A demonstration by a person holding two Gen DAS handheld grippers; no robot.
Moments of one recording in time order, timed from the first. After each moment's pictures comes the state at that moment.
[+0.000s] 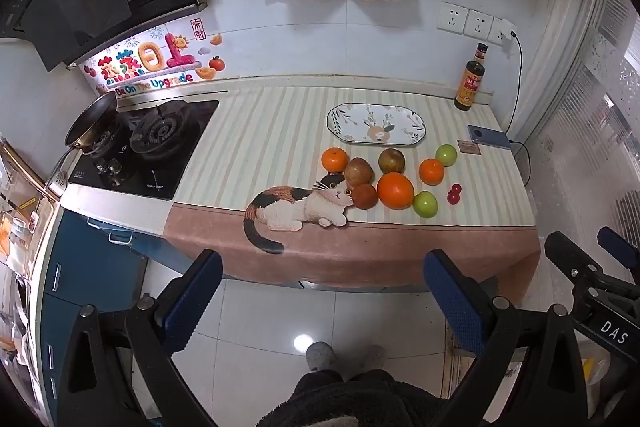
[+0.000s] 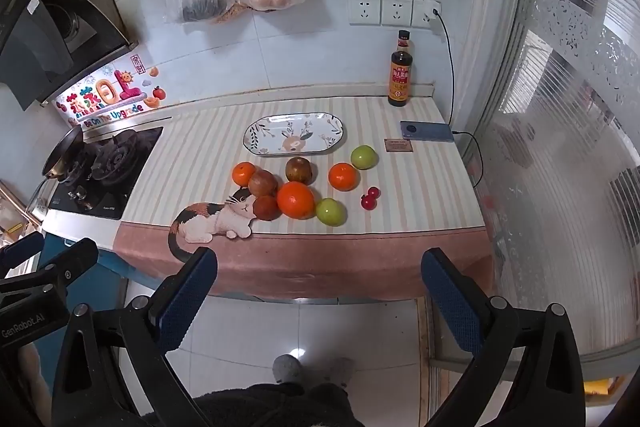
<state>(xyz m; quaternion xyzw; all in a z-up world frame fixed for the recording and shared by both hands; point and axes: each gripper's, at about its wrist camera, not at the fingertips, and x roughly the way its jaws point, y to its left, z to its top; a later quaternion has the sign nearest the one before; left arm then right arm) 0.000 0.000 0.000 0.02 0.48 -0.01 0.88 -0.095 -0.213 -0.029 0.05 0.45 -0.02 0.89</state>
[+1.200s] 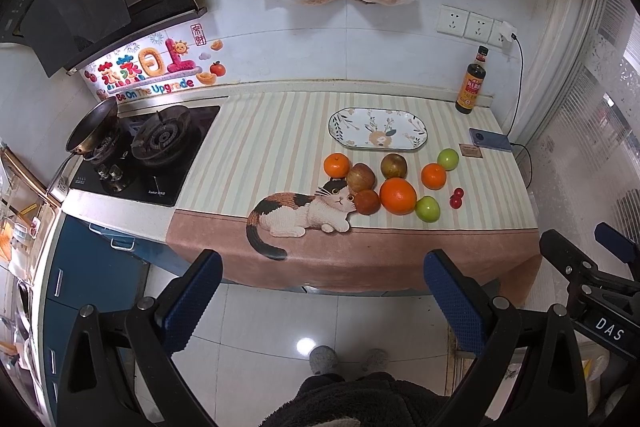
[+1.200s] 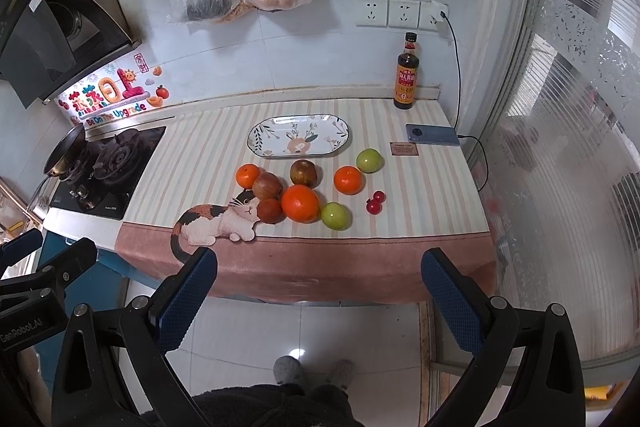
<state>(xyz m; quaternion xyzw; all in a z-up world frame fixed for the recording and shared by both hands) 0.011 -0.005 0.007 0.03 0.48 -0.01 0.88 -0.088 -0.201 -0.028 0.04 0.46 -0.02 0.89</state>
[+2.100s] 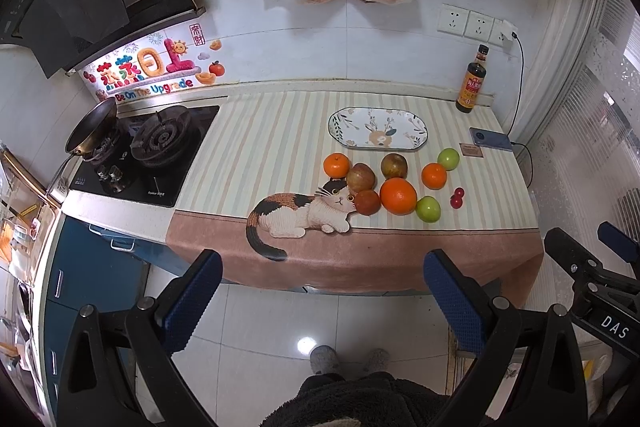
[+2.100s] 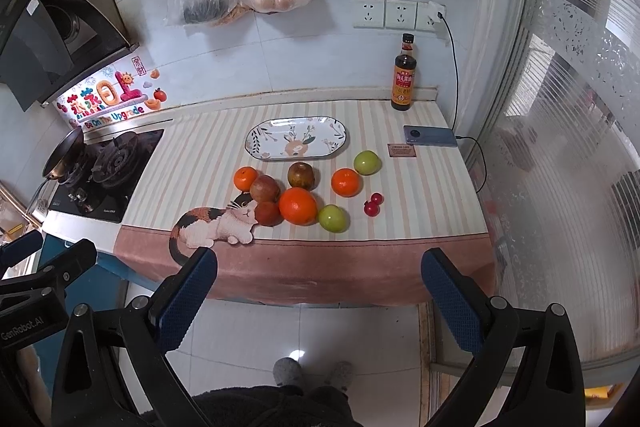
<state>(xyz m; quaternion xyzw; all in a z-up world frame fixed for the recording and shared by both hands) 0.012 0.002 0.010 0.03 0.48 -0.01 0.88 -0.082 -0.207 -0.027 0.05 0.45 -0.02 0.89</state>
